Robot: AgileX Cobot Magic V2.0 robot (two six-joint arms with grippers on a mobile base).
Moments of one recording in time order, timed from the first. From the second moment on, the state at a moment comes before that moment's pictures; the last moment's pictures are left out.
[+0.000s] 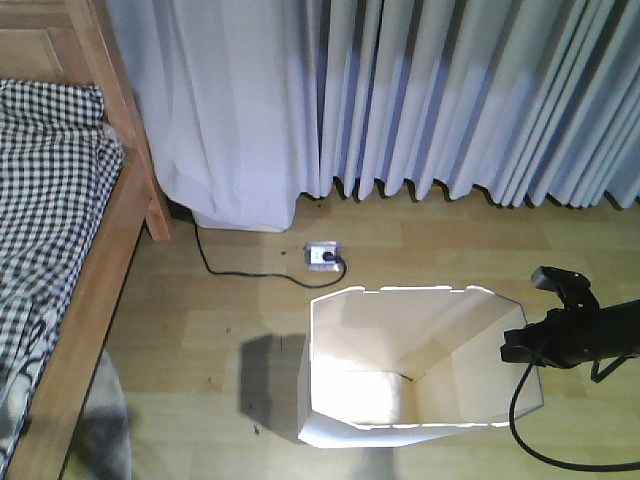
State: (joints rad) left arm 0.01 -0.02 0.03 -0.01 0.15 -0.05; right arm -0.38 2.31 -0.82 1.38 0.56 -1.76
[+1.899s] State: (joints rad) left arm 0.01 -0.02 0.03 -0.01 0.15 -0.05; right arm -0.38 2.31 -0.82 1.40 0.57 -1.76
